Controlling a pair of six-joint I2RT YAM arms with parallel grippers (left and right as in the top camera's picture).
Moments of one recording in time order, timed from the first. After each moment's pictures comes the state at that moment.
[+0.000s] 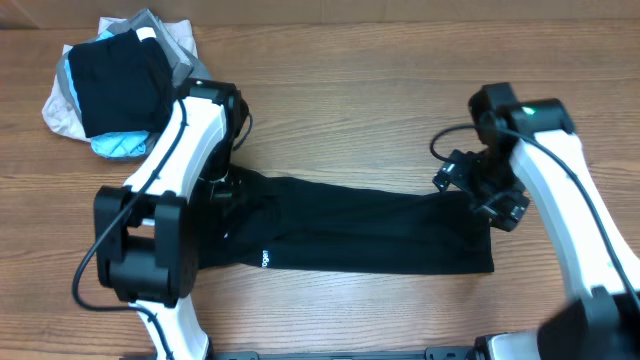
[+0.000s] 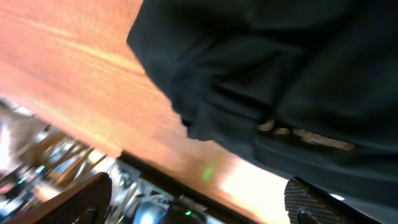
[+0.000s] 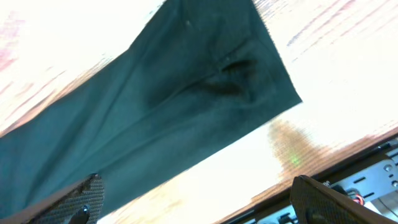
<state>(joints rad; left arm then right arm) -0.17 1.98 1.57 -1.59 -0.26 -0.52 0.12 1.59 1.41 -1.46 -0.02 0.78</state>
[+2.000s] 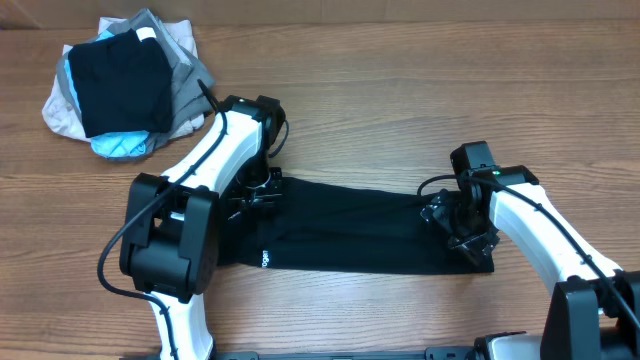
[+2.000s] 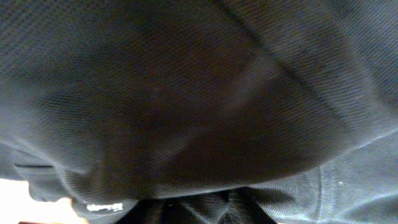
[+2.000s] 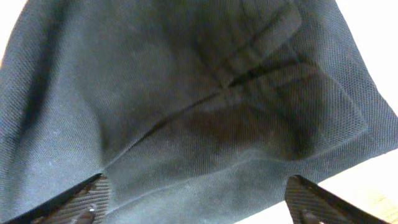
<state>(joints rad) -0.30 2.04 1.48 -1.30 0.03 -0.45 0.14 1.54 0.89 -0.94 -0.05 0.90</state>
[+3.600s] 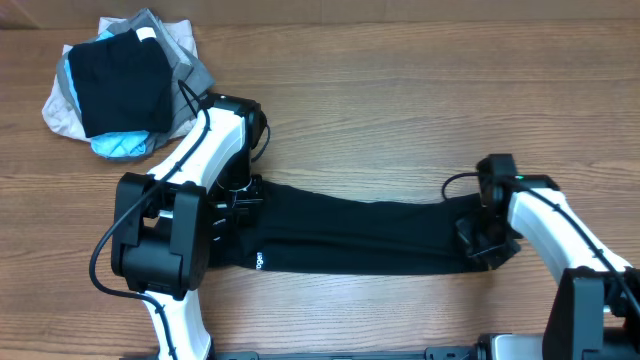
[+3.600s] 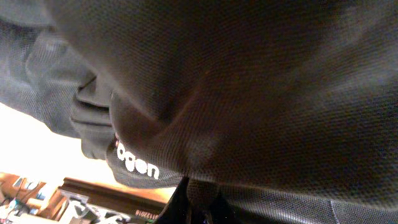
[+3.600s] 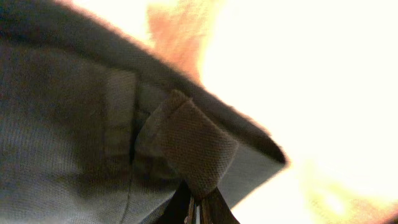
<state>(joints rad) -0.23 2.04 1.48 -1.45 -0.05 -0.41 -0.03 1.56 0.84 -1.00 0.01 0.96</state>
